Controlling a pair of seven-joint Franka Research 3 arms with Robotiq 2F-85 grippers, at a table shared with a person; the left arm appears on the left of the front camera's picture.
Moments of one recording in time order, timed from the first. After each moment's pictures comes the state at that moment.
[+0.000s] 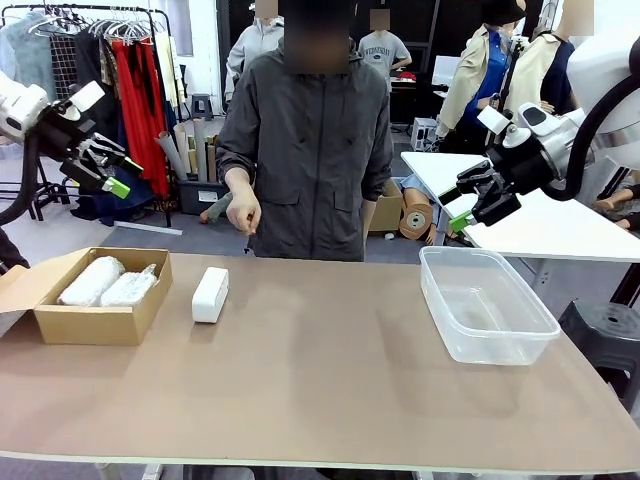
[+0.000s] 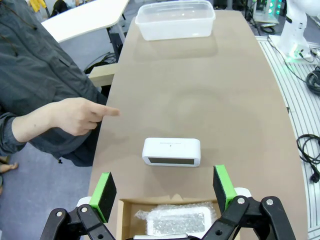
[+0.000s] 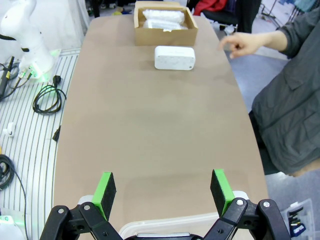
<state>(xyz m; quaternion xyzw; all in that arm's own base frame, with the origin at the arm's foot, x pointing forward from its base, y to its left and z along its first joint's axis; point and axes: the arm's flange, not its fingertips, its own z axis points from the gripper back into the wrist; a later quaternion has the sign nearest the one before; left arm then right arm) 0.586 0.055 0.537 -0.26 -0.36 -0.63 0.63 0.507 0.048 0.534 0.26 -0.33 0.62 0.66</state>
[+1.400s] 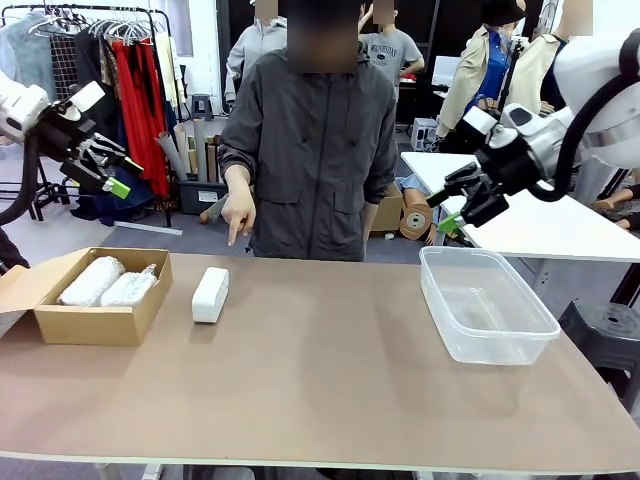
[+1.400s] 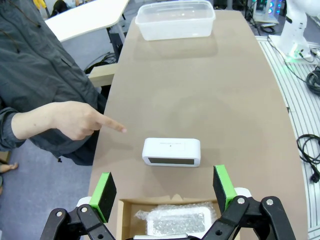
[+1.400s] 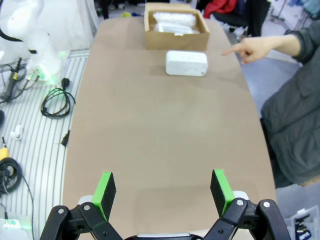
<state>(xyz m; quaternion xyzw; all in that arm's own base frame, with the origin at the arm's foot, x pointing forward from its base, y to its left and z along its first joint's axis) 0.586 0.055 0.537 -0.26 -0.36 -0.63 0.63 0.500 0.085 0.536 0.28 -0.31 0.63 0.65</state>
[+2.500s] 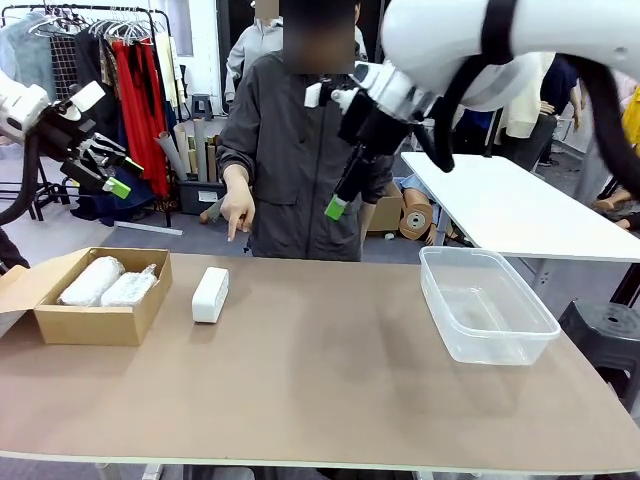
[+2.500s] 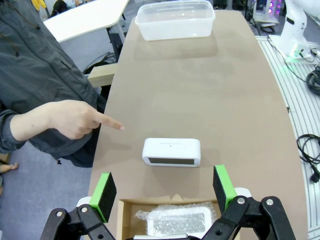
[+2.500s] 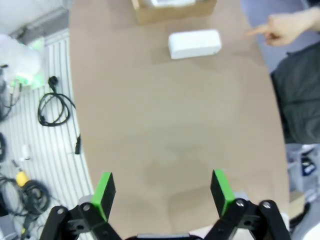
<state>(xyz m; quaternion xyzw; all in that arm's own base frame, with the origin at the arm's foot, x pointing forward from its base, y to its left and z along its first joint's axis) 0.586 0.054 0.538 -0.26 -0.36 -0.63 0.63 0.467 0.311 0.603 0.12 -0.16 0.60 0.77</state>
